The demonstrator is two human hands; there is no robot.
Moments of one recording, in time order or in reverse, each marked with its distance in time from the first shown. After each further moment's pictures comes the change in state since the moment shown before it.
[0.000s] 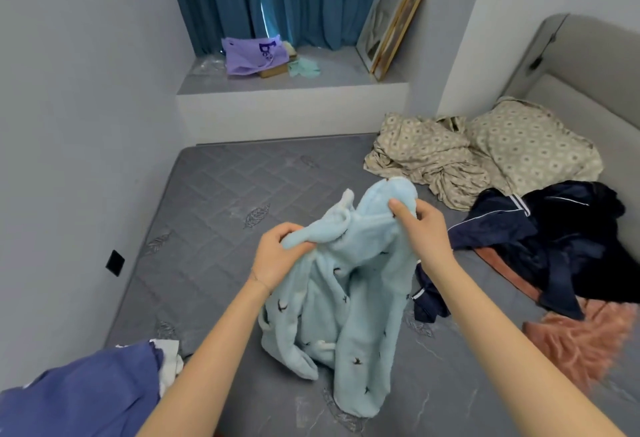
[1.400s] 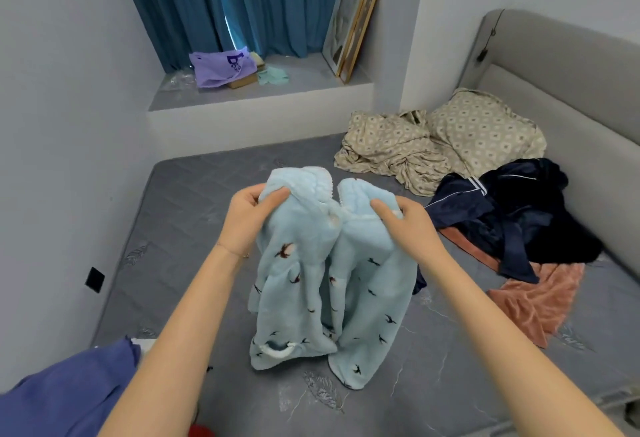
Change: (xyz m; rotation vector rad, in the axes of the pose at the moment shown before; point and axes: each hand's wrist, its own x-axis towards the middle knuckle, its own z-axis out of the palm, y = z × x) left_hand -0.037 0.094 0.029 -0.225 -0.081 0.123; right_hand -0.055 0.002 -0.087 -0.257 -0.042 -0.074
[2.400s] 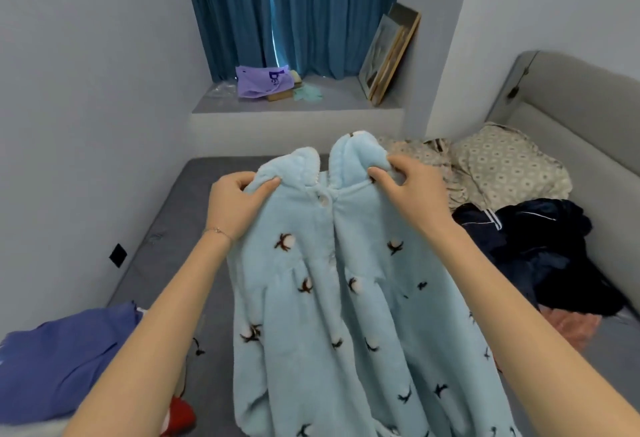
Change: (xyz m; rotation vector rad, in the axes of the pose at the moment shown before) left_hand -0.038 0.036 0.010 0.461 0.354 0.215; right_hand 0.006 -0.059 -0.069 -0.284 0.119 -0.485
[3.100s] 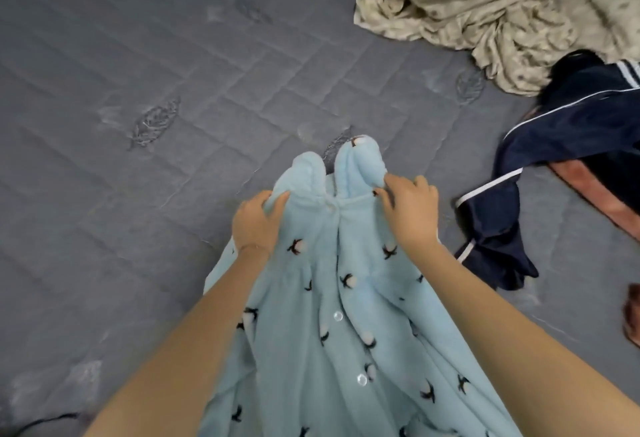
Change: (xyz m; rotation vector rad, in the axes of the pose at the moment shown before) left_hand 0.051 -0.556 0.324 0.266 -0.268 -0.466; right_hand -0.038 0.365 0.507 -0.496 -0.369 0.382
